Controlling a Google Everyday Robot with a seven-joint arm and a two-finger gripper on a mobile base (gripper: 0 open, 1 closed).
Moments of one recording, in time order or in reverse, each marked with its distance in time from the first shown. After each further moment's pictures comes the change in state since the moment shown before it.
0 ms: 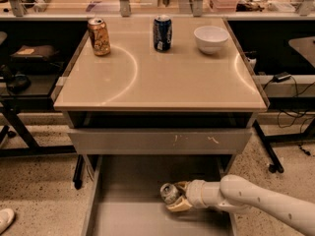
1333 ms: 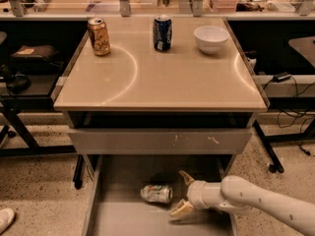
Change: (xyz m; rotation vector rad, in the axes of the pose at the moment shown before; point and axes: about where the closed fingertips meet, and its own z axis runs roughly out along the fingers) arm 0.000 0.000 0.000 0.000 0.000 0.000
